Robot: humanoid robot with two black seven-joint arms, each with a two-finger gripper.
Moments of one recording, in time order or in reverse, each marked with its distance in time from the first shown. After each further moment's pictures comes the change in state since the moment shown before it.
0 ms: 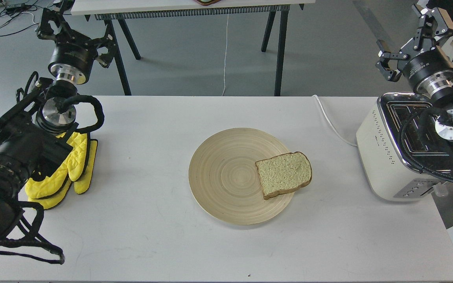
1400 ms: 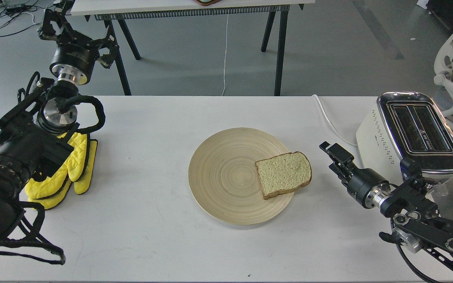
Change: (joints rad) left arm 0.002 -0.005 0.000 0.001 -0.001 0.000 0.001; right arm -0.356 -0.099 -0.519 0.473 -0.659 -0.514 0.012
